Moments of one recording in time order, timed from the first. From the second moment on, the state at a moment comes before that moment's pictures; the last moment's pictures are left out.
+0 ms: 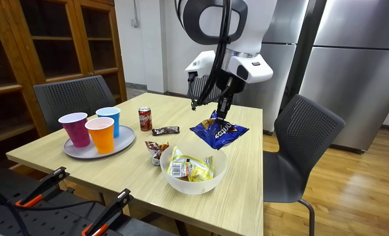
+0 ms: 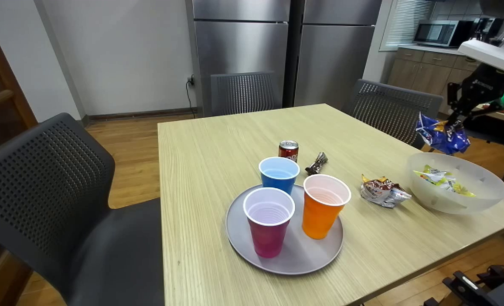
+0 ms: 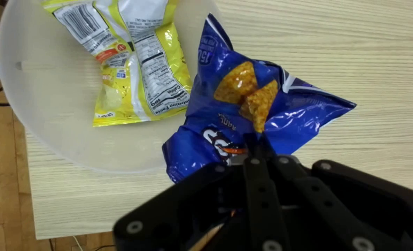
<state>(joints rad) -0.29 0.23 -0.27 -2.31 0.58 2.57 0.41</state>
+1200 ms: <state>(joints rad) -0.25 0.21 -0.27 -2.43 0.55 2.59 0.41</state>
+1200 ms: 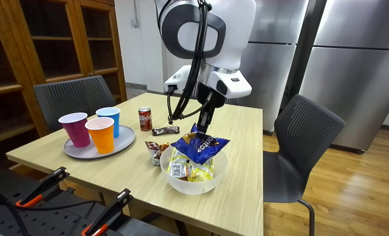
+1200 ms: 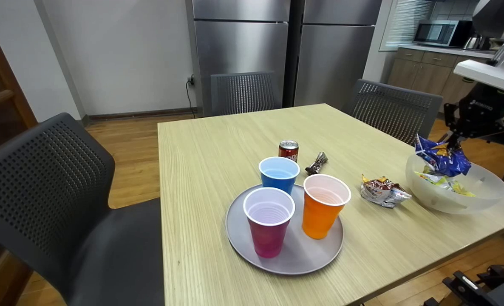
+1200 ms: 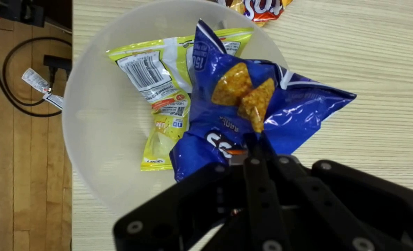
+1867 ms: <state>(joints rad) -0.25 0.24 -0.27 -2.43 0.54 2.62 0.41</state>
